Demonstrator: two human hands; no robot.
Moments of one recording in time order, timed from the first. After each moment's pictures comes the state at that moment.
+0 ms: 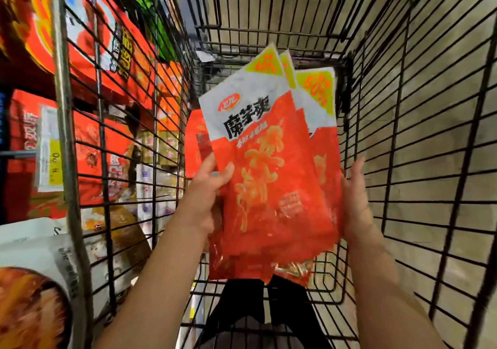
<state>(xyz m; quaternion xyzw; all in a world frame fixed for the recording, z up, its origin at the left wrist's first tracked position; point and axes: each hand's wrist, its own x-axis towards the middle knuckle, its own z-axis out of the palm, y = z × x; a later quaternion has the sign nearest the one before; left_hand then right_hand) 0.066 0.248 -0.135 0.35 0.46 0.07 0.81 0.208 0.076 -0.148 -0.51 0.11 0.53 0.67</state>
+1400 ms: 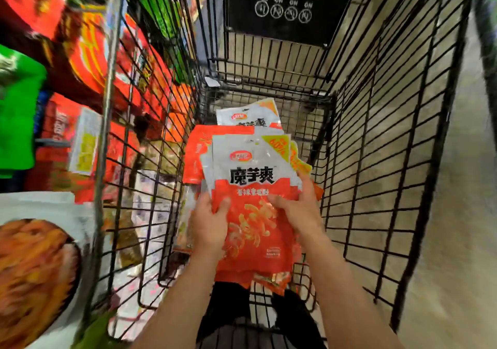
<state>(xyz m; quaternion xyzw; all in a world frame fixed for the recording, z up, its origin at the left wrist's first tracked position) 0.049 0.184 -0.154 0.57 0.62 0.13 0.52 0.183 0.085 -0.152 -0.76 0.03 0.43 0.49</state>
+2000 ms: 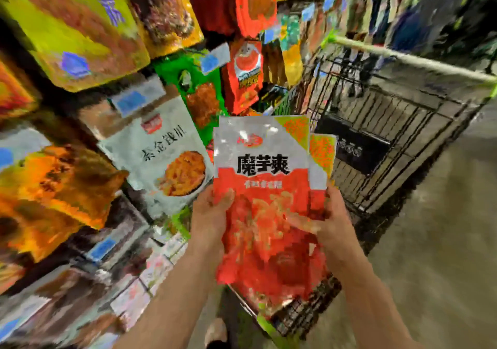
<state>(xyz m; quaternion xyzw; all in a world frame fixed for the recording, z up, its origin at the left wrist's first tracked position) -0.015 0.040 0.105 0.31 0.51 0.54 0.59 0.162 -0.013 0.108 -0.55 -0.34 0.51 0.57</state>
